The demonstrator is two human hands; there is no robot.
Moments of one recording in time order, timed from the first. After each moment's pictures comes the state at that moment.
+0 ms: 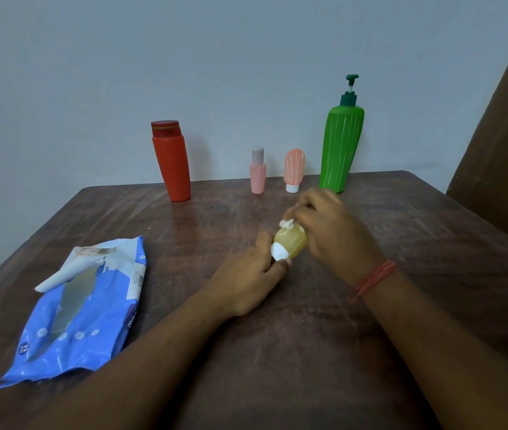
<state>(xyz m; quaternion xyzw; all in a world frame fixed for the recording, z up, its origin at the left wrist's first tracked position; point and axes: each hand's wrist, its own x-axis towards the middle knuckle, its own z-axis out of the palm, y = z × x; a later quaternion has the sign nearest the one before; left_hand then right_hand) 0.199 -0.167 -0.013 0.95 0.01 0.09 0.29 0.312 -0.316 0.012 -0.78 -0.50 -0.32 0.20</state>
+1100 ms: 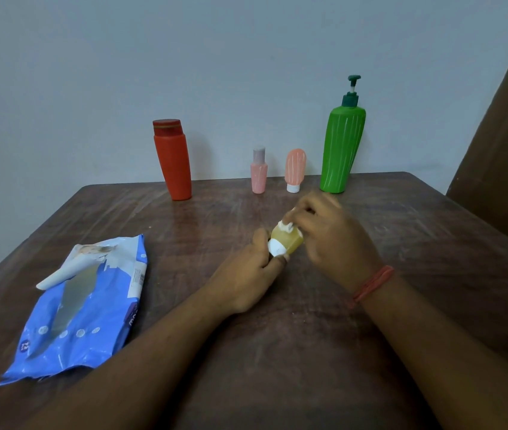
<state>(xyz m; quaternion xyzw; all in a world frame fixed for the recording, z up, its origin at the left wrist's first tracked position) 0.200 -0.165 -0.012 0.94 0.02 0.10 0.33 0.306 -0.314 0.011 -0.77 -0.52 -0.32 0.21</state>
